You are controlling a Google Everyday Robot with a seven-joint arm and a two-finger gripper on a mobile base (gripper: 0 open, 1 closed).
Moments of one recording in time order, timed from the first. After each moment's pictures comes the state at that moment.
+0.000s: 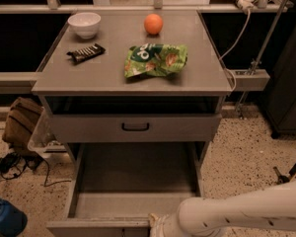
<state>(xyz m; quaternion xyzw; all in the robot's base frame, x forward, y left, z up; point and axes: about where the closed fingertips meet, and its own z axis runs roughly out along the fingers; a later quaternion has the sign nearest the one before) 0.309 0.015 0.456 -0.54 0.78 0.27 0.17</state>
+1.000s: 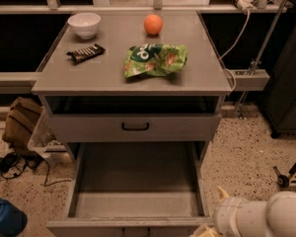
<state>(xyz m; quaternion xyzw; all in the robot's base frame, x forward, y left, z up) 0.339 -0.144 0.616 -0.41 0.85 0.15 0.27</state>
